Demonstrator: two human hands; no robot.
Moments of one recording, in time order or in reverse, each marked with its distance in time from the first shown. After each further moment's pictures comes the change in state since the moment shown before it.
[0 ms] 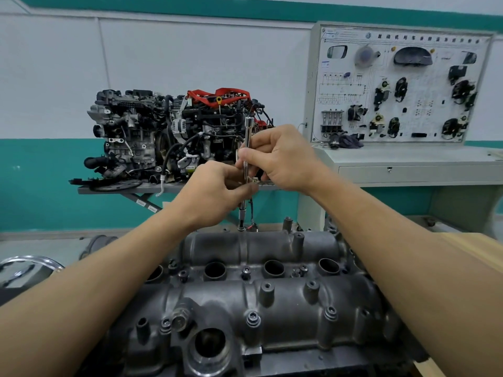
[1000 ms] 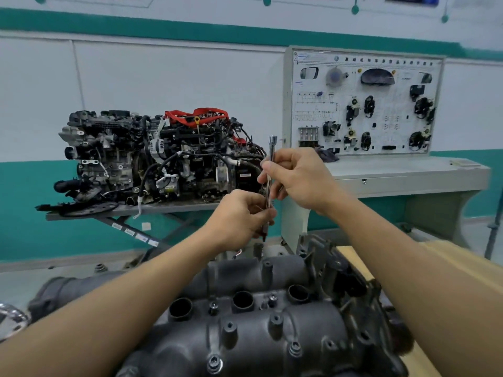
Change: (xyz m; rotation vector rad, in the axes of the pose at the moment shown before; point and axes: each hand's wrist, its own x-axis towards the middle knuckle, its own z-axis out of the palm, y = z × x) left_hand 0.036 0.037 0.070 -0.199 -0.170 -0.088; right_hand -0.016 0.025 -0.067 0.005 0.160 0.086
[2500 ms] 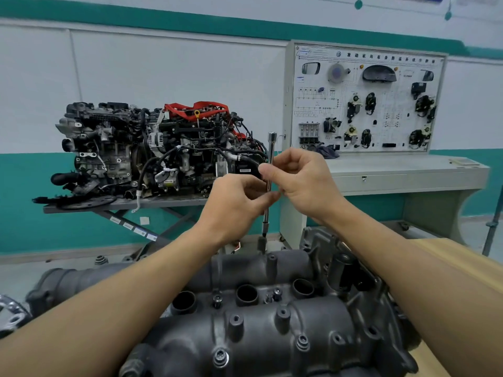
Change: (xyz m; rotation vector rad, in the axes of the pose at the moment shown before) left_hand 0.000 -0.009 -0.006 0.054 0.239 0.267; right_hand -0.010 0.016 0.018 0.139 0.167 -0.029
